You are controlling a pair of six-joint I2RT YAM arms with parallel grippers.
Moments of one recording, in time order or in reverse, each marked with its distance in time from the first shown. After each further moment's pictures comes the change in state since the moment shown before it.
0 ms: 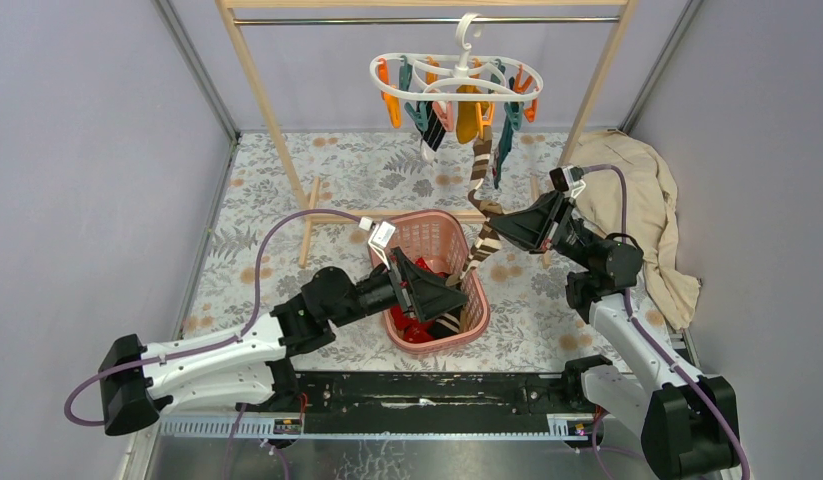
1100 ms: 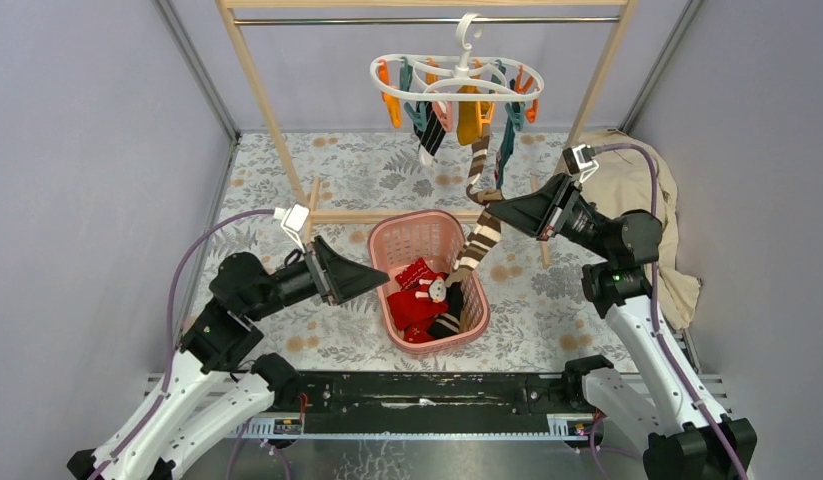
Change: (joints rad) left arm 0.488 -0.413 0.150 -0.698 0.365 -0.077; right arm 0.000 -0.121 0.266 -0.613 -0.016 -0.355
